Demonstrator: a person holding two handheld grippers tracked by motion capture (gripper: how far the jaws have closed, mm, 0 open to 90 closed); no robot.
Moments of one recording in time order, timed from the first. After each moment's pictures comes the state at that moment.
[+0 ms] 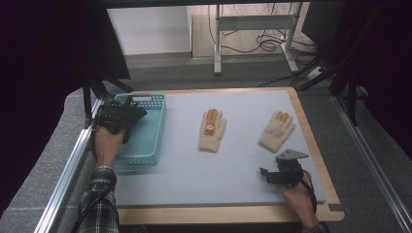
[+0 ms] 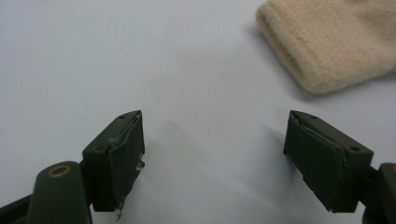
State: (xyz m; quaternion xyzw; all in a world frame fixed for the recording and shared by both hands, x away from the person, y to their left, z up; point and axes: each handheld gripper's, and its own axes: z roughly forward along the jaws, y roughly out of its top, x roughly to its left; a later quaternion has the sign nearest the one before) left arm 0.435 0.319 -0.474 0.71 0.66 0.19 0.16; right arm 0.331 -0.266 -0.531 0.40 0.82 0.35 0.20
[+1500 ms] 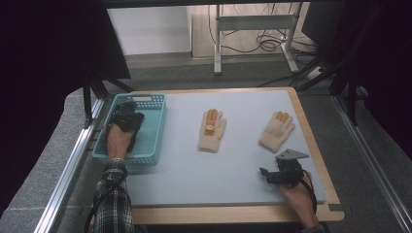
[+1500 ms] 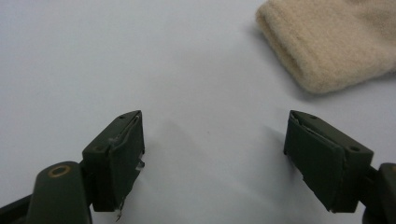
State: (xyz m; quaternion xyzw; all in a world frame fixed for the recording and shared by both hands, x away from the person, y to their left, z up) left arm 0.472 0.295 -0.506 0.74 0.64 0.21 0.06; right arm 0.331 -0.266 -0.531 0.40 0.82 0.35 0.20
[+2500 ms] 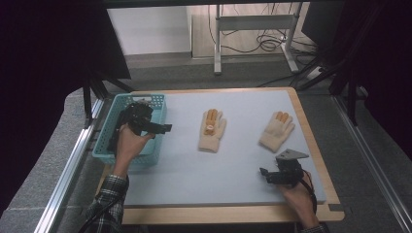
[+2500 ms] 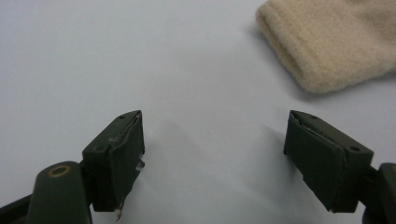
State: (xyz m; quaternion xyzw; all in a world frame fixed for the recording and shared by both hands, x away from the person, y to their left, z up) left arm 0.403 0.210 -0.432 0.80 0.47 0.13 0.35; right arm 0.331 -0.266 -0.531 0.40 0.82 0.35 0.20
